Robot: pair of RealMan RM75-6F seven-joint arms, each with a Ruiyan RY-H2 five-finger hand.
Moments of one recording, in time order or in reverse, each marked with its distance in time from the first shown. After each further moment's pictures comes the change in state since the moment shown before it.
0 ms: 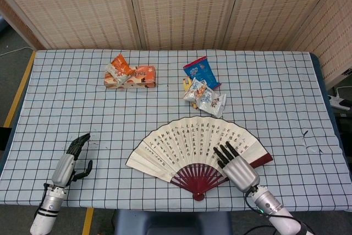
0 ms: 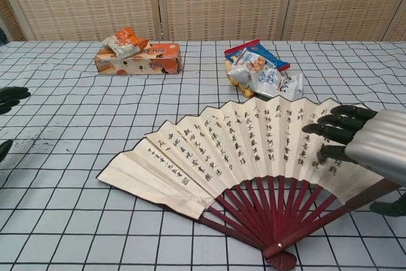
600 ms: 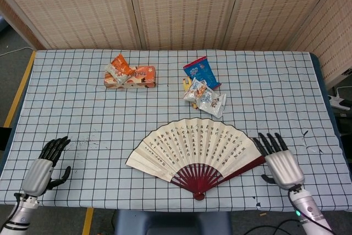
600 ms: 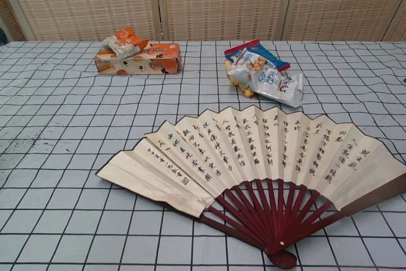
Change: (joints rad) left arm 0.066 0.315 0.044 -0.308 0.017 0.072 0.384; right arm -0.201 0.217 0.019 -0.103 0.034 0.299 0.357
